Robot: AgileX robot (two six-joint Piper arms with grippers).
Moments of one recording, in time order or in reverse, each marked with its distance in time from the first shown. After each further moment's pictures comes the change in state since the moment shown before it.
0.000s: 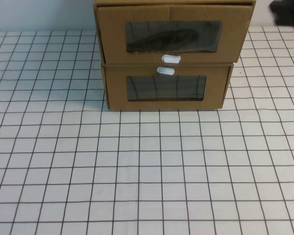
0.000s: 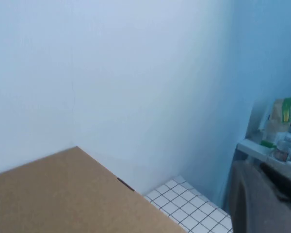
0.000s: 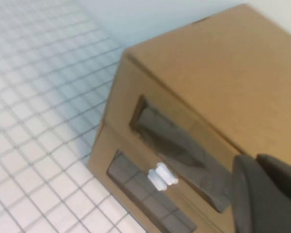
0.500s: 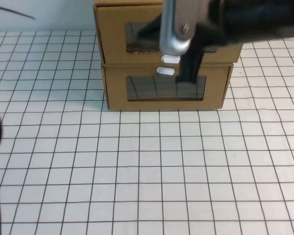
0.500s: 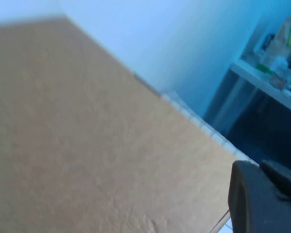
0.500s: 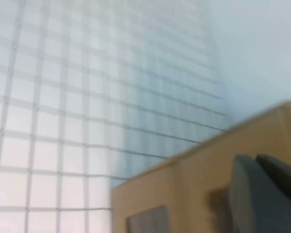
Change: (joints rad) right arm 0.000 0.388 0.000 0.706 -0.096 -1.254; left arm 0.000 0.373 0.010 -0.120 -0.015 0.087
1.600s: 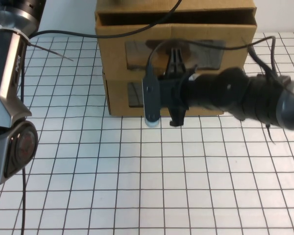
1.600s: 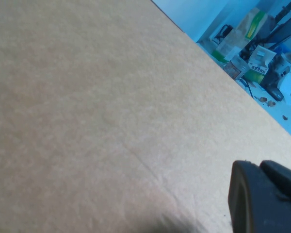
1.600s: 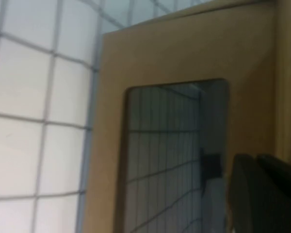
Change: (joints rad) right arm 0.078 0.294 0.177 0.001 -0.598 -0.409; left arm 0.000 0.247 0.013 -0.240 -0.064 0.042
